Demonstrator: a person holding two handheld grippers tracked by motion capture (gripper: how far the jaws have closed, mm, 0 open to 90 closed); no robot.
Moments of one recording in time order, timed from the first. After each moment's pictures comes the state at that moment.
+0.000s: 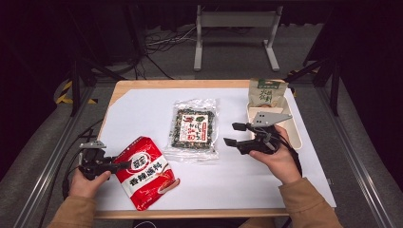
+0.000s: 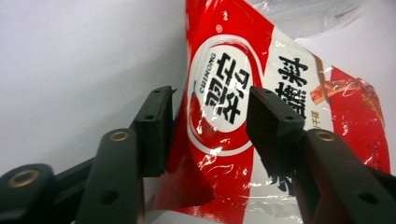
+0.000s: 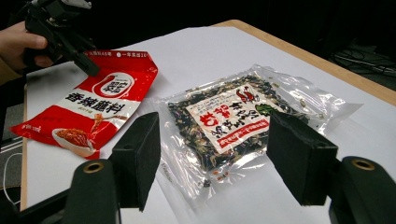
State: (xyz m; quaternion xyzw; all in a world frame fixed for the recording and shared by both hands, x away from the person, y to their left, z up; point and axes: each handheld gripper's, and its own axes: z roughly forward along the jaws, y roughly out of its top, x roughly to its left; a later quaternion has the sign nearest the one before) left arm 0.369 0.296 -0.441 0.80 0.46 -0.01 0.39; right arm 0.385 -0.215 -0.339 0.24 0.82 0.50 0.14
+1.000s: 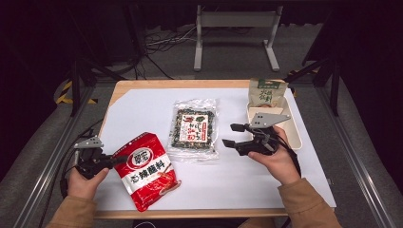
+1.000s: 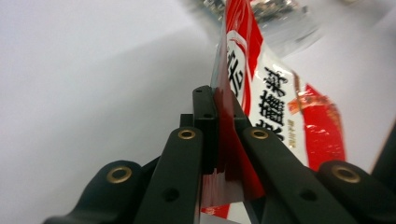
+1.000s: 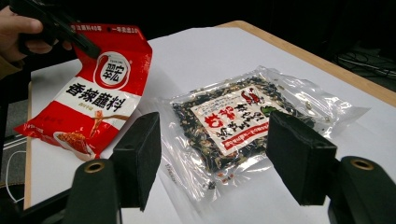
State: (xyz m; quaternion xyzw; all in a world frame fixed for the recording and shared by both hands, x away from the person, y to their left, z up) left arm 0.351 0.284 -0.397 0.81 0.40 0.05 0.43; right arm 0.382 -0.211 -0.338 0.23 0.82 0.50 0.14
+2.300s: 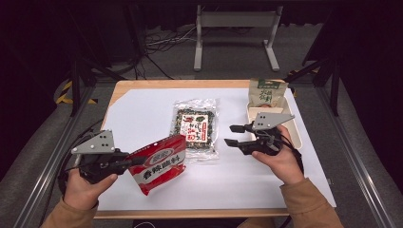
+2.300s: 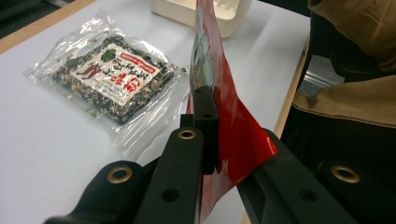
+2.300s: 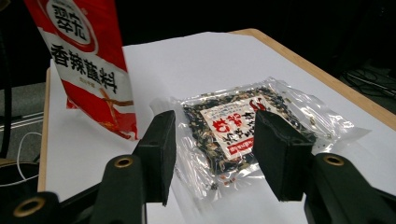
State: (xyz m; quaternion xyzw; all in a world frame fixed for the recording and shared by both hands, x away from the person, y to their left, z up) left arm 0.303 0.212 -0.287 0.86 0.21 0.07 0.46; right arm 0.375 -0.214 -0.323 0.18 0.84 0.50 0.15
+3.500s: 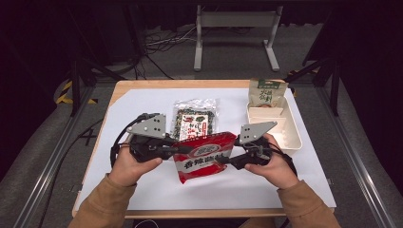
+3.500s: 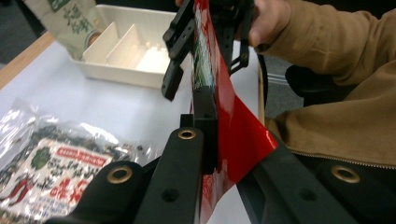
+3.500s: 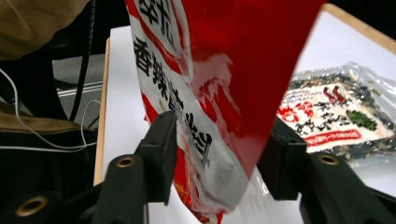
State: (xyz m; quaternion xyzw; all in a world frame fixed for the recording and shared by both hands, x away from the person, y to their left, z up) left arm 0.344 0.114 -0.272 0.87 0.06 0.03 0.49; right arm 0.365 -0.190 -0.343 0.11 0.87 0.47 0.06
